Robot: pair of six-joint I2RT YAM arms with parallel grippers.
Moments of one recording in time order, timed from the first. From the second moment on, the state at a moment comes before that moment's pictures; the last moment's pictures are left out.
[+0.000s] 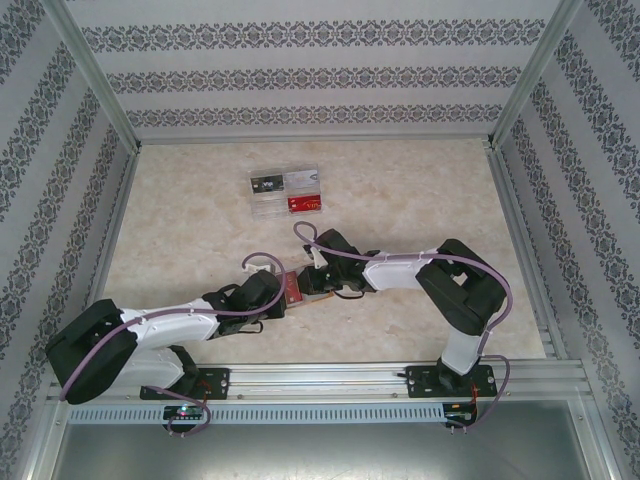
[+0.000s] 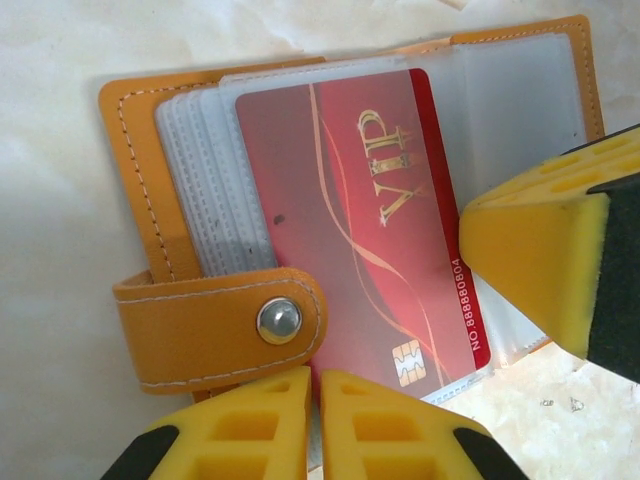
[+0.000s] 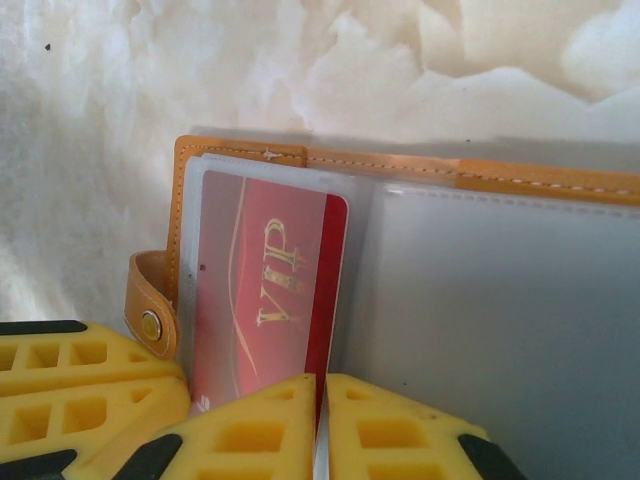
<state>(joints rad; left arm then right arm) -0.83 1.26 0.41 -0.07 -0.12 -0.89 0.80 1.79 0.86 0.03 -0.41 0.66</state>
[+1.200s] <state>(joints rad) -0.83 1.25 0.42 -0.10 -0.13 -0.90 0.75 1.76 0.80 0.08 -0.47 0.69</state>
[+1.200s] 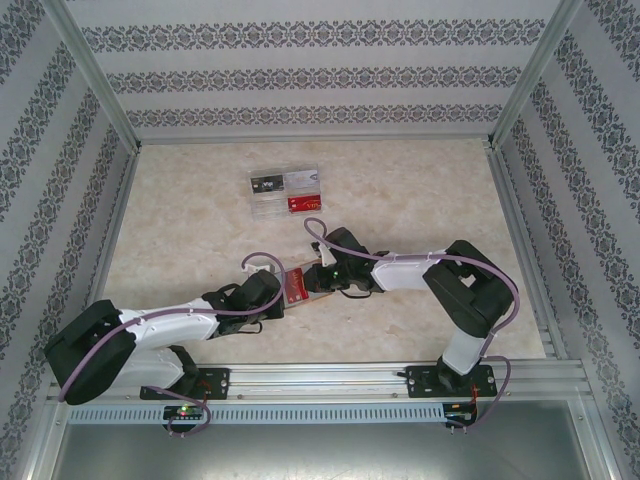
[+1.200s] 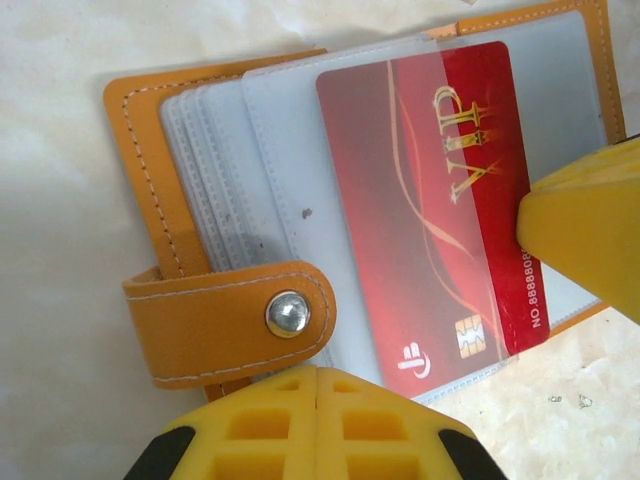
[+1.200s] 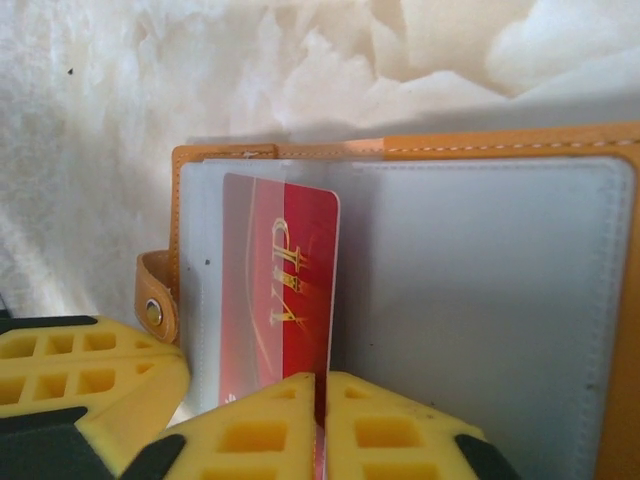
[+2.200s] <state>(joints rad) -0.83 1.24 0.42 -0.11 -0.13 -0.90 0.70 1.79 0.79 0.13 -0.53 0.73</state>
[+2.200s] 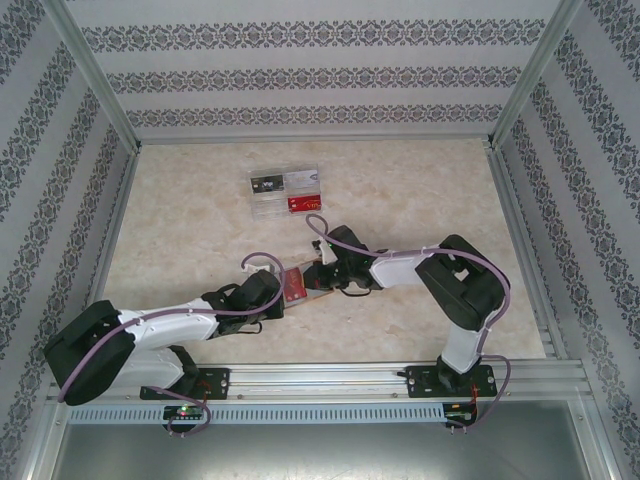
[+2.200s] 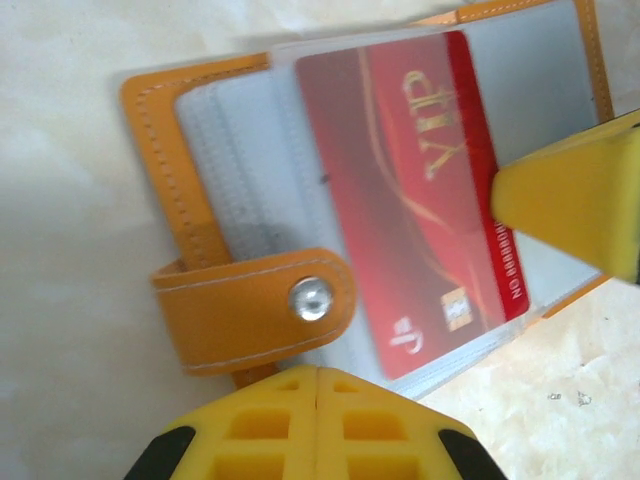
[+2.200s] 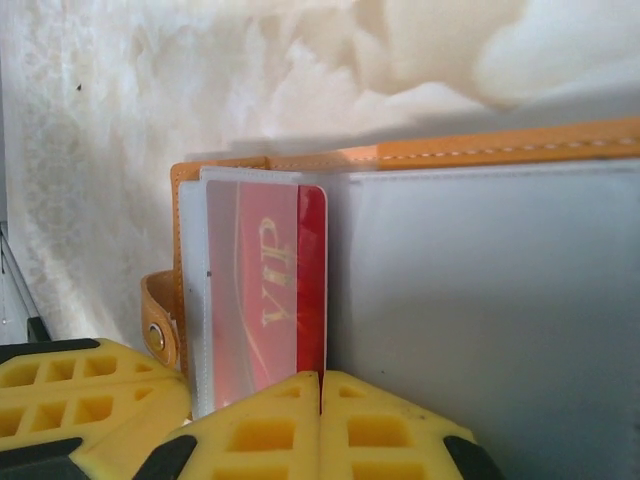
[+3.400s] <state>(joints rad) -0.85 1.38 0.66 -0.15 -0.10 -0.87 0.59 1.68 0.69 0.11 -0.54 0.68</state>
